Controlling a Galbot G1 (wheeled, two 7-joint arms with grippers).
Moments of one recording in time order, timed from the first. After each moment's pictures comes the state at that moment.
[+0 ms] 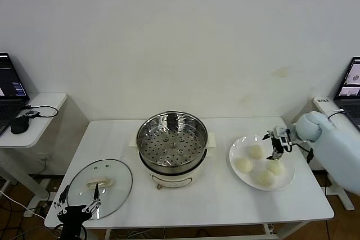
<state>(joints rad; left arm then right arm) 1.81 -1.37 -0.71 -2.11 -0.09 -0.04 -0.15 -0.17 0.77 -0.42 1.02 -0.29 -0.04 -1.06</state>
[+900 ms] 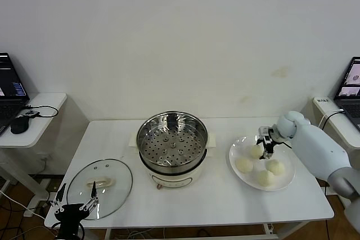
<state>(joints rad) 1.80 -1.38 -0.72 -2.12 -0.09 -0.05 -0.15 -0.10 0.94 -0.49 0.78 -0.38 -0.03 -1.06</state>
